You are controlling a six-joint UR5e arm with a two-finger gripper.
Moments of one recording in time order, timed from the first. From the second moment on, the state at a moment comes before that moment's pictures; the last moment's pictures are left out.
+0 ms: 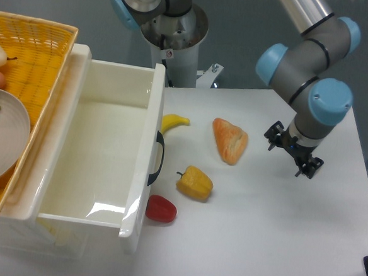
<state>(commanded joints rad) 2.74 -1.97 -1.68 -1.12 1.61 1.45</state>
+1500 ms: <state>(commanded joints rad) 2.68 -1.91 -1.86 -1.21 1.62 1.27</state>
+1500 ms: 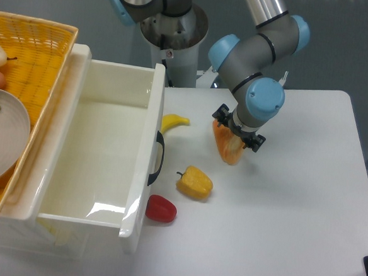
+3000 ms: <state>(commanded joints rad) 2.70 -1.90 -1.81 -1.22 1.62 1.27</state>
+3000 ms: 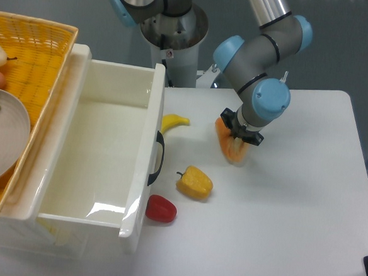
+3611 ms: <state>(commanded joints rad) 2.70 -1.93 -1.56 -1.29 1.61 1.27</state>
